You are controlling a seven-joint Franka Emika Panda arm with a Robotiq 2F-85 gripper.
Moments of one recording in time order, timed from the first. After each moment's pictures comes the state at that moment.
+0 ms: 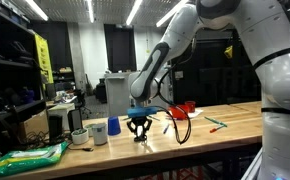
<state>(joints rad) 0.22 0.34 0.06 -2.20 -0.04 2.56 0.85</state>
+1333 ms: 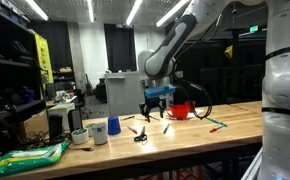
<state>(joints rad) 0.22 -0.01 0.06 -2.40 -0.16 2.37 0.70</state>
